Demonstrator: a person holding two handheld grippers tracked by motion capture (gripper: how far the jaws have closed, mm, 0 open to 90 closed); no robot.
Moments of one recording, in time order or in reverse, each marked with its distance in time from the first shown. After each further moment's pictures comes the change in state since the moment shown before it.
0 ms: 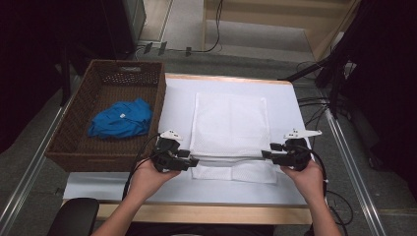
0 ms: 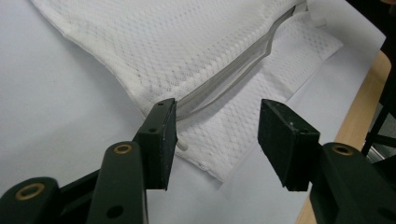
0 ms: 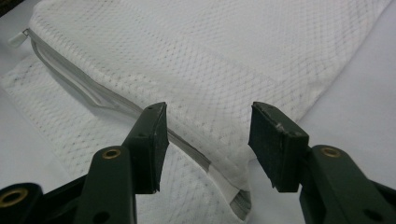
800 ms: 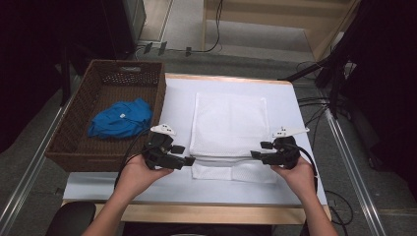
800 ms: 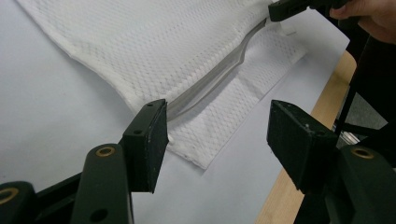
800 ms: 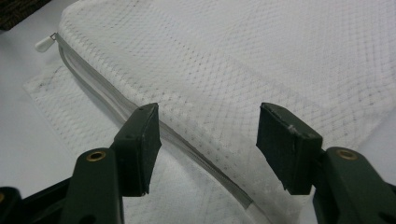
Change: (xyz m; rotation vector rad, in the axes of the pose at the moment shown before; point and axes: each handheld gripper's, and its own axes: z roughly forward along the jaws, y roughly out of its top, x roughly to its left) left arm -0.005 0.012 -0.035 -0.002 -0.040 0.026; right arm 0.018 0.013 0.018 0.009 0.056 -0.041
